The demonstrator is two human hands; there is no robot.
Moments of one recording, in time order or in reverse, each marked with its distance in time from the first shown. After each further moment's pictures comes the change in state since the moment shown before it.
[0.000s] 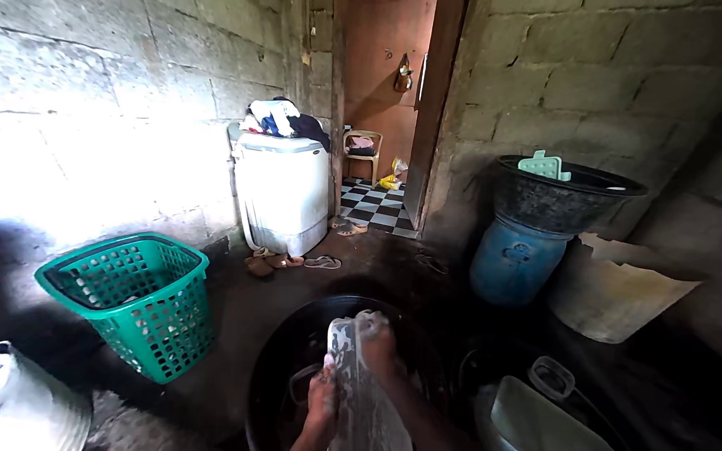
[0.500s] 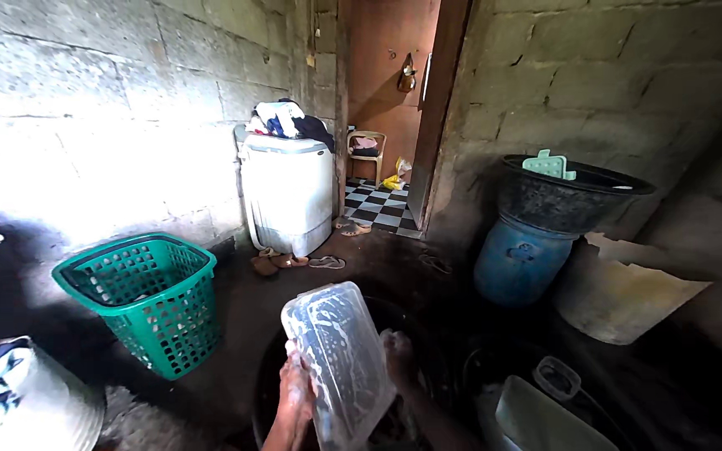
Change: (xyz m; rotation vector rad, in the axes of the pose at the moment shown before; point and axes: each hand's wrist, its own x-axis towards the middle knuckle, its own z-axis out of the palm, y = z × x) left_hand 0.004 0.032 -0.037 -0.370 0.153 0.044; right_hand 0.003 0.076 0.010 0.048 0.026 0.085
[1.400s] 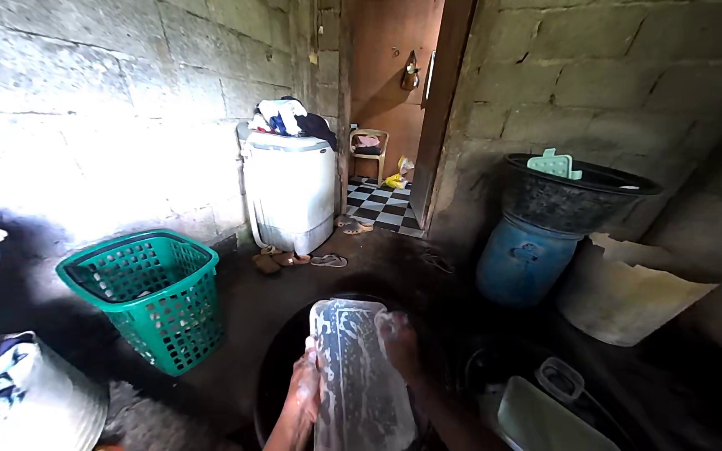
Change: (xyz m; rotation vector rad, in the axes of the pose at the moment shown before) left_hand -0.001 0.001 0.003 0.076 -0.134 -0.086; right_hand 0.006 -0.036 -0.020 -0.143 -0.021 -0.224
